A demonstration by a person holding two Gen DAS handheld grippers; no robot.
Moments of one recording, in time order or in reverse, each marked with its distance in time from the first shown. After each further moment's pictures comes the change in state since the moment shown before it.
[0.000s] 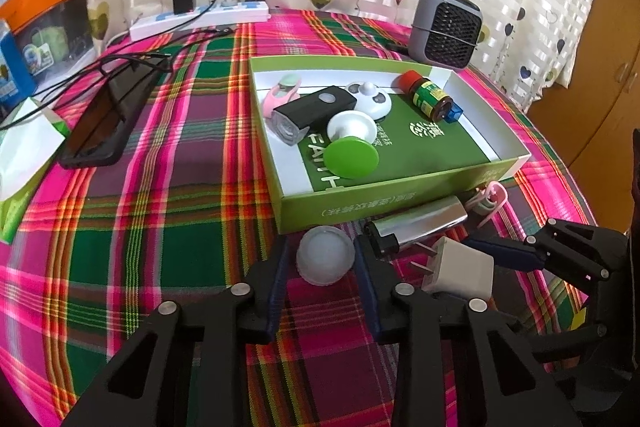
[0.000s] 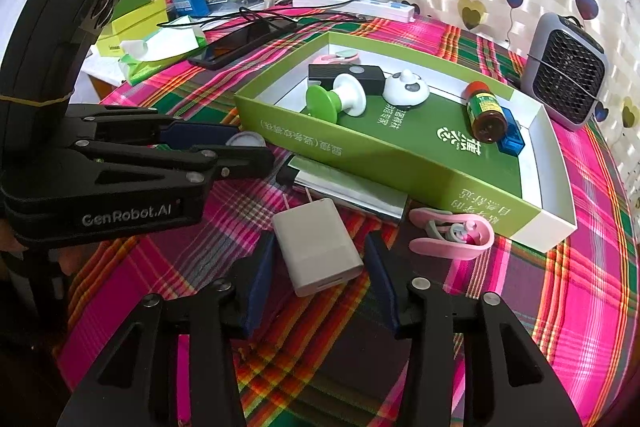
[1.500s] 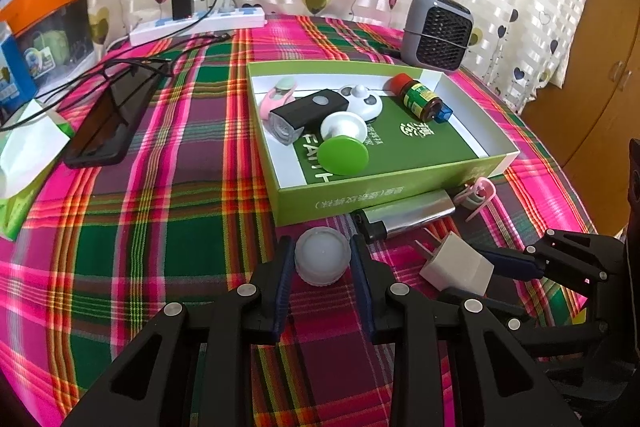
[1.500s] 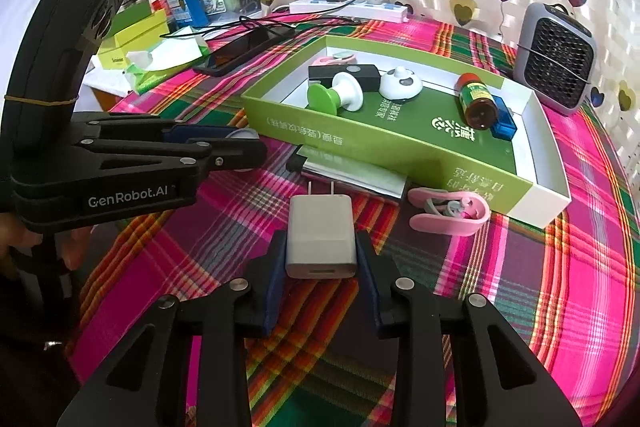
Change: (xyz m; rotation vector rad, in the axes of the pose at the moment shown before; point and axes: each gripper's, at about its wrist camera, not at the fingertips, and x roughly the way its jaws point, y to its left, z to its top) left arm -0.011 -0.003 -0.007 0.011 -0.020 -0.011; right arm -0.013 0.000 -0.010 0.056 -0.024 0.023
